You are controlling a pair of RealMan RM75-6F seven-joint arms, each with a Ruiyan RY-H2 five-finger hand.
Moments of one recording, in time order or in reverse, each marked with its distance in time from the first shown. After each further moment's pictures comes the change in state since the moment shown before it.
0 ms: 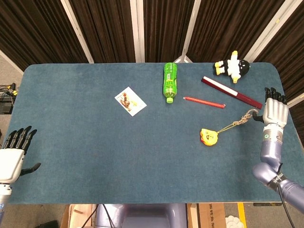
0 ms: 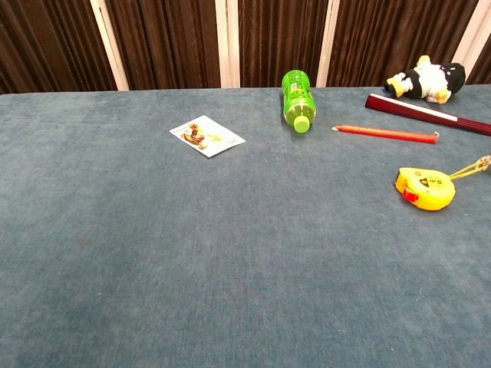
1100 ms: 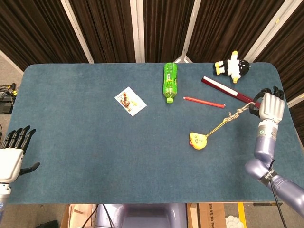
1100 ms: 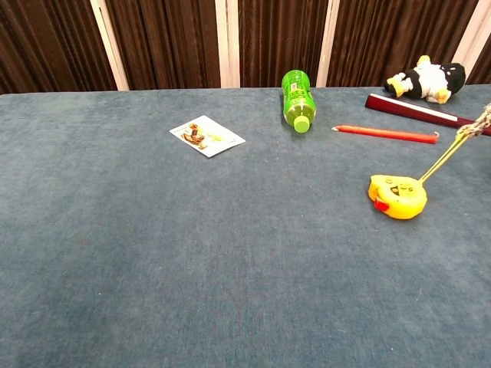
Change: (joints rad) left arm 0.000 -0.002 -0.004 0.004 -0.014 -0.006 -0.003; right arm 0.044 -0.093 0.038 0.120 -0.032 0.029 0.077
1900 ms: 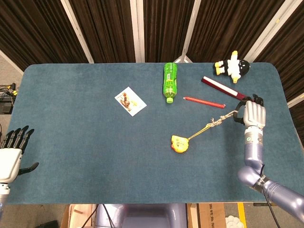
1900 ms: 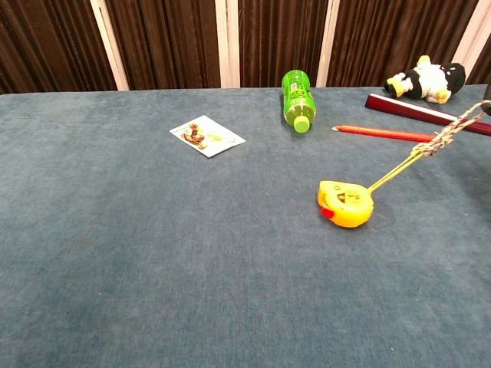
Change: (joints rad) left arm 0.002 0.001 -0.002 0.003 -0.008 -0.001 -0.006; right arm -0.013 -0.024 -0.043 -0.105 -0.037 -0.011 0.020
